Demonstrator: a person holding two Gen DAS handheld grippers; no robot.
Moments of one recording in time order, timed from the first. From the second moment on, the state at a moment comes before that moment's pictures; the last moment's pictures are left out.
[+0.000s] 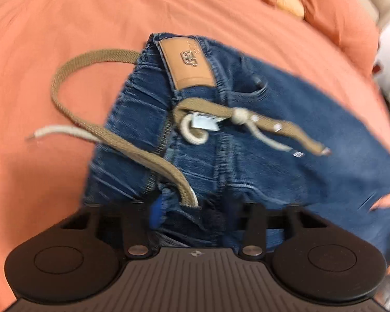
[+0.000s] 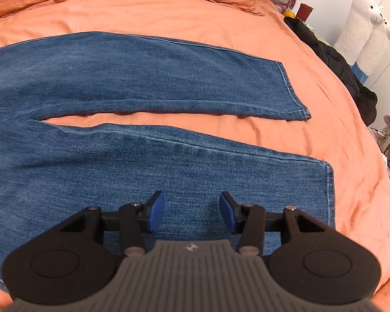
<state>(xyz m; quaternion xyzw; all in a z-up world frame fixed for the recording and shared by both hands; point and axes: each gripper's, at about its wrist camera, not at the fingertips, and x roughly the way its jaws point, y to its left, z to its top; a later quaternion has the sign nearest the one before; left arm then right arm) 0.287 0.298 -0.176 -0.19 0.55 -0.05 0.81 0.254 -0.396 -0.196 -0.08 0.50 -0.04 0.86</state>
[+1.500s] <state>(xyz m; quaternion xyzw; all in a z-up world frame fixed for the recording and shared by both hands) 0.152 0.138 -0.125 0.36 0.57 -0.14 0.73 0.162 -0.469 -0.205 -0.31 0.57 0.09 0.76</state>
